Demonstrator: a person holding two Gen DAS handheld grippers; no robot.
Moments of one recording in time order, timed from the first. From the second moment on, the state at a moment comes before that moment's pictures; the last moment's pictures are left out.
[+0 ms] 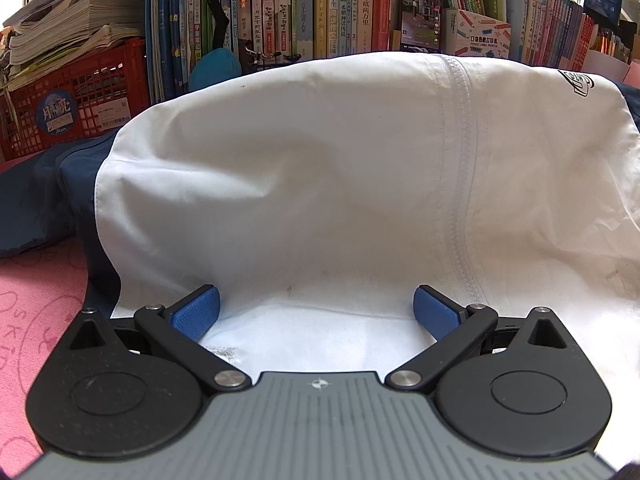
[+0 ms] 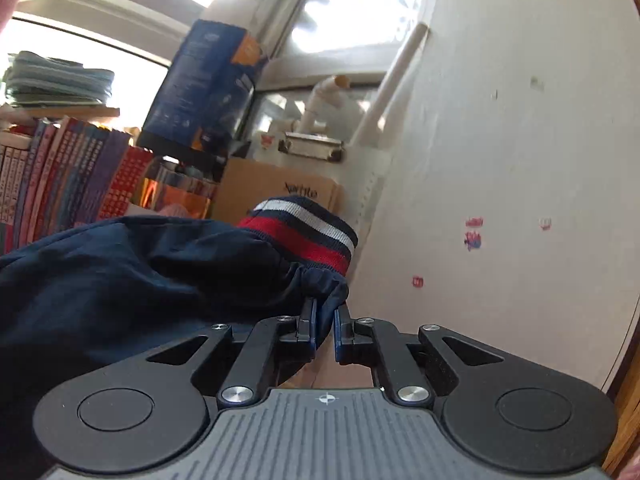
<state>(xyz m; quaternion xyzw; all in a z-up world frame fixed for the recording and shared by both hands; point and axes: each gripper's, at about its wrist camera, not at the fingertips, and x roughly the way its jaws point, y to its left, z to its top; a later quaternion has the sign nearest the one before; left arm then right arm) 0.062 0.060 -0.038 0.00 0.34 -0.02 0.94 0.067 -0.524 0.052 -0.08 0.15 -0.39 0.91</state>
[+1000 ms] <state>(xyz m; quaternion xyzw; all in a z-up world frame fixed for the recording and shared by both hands) 0.063 0.058 -0.038 0.00 0.34 -0.02 0.94 0.194 -0.479 -0.028 0.24 0.40 -0.36 0.80</state>
